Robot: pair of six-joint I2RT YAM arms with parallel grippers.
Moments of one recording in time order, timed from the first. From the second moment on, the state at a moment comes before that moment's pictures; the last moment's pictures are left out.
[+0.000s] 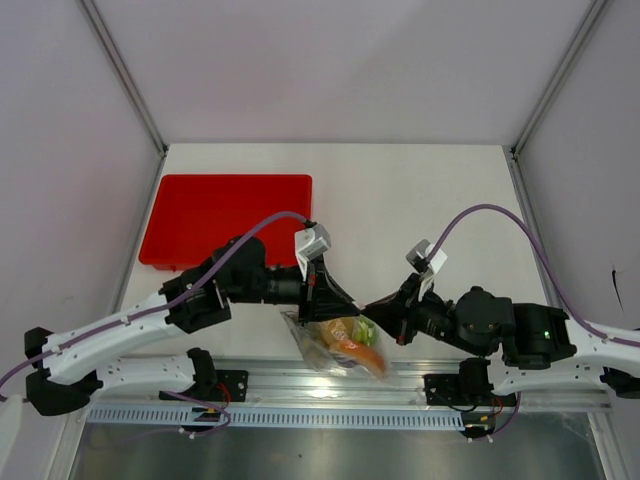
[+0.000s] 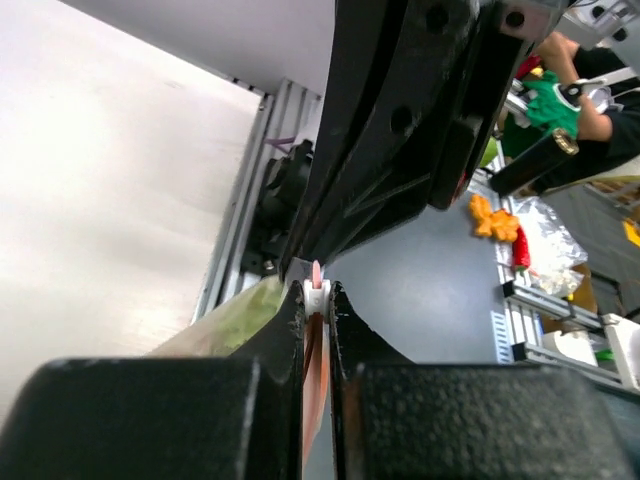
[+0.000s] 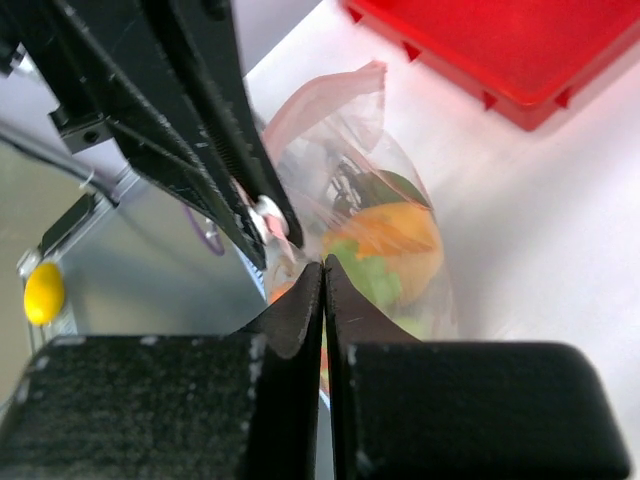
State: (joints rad) left arm -1.14 0.97 1.06 -0.24 0.41 -0.44; right arm 1.51 0.71 1.02 -0.53 0.43 0.55
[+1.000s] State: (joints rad) left arm -1.14 0.99 1.15 -0.33 0.49 -0.38; right arm 1.46 0.82 0.99 -0.52 0.13 0.43
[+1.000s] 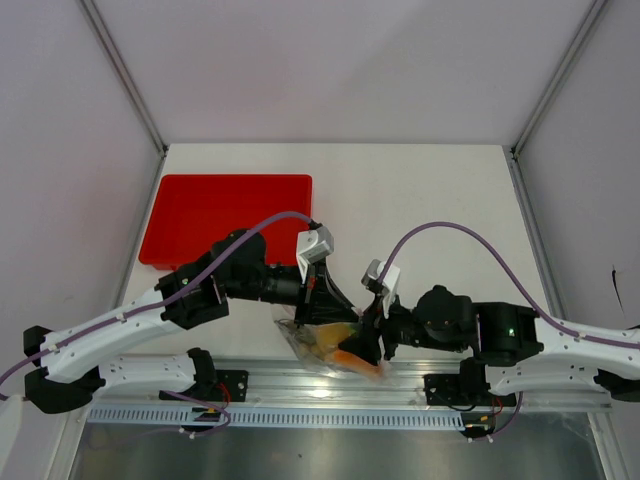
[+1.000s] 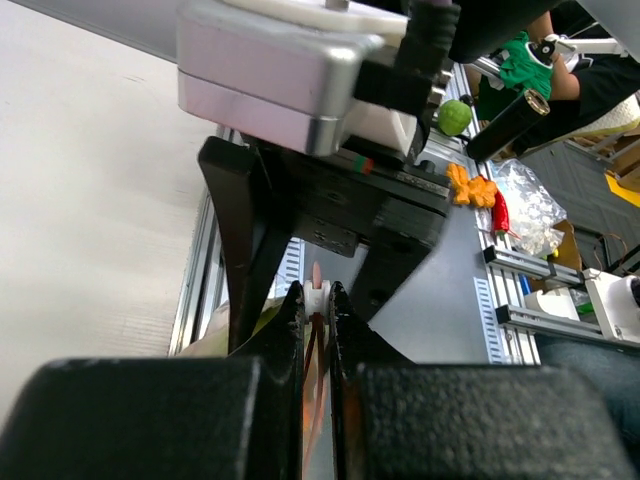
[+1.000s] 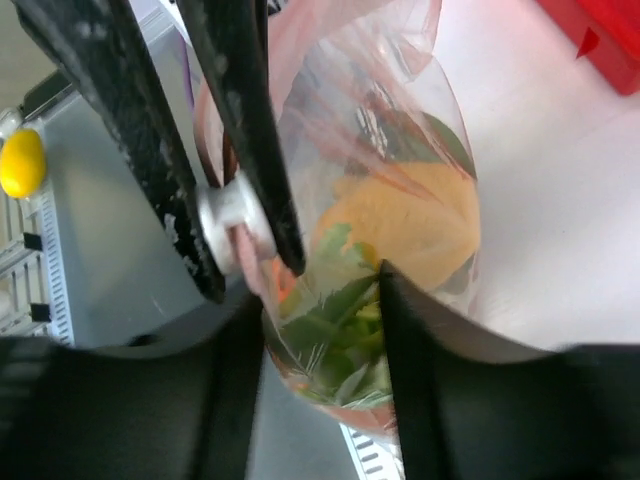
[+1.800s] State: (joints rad) left arm -1.10 0.98 1.12 -0.34 0.44 -0.38; right arm 1.44 0.63 0.87 -0.40 0.19 0.50
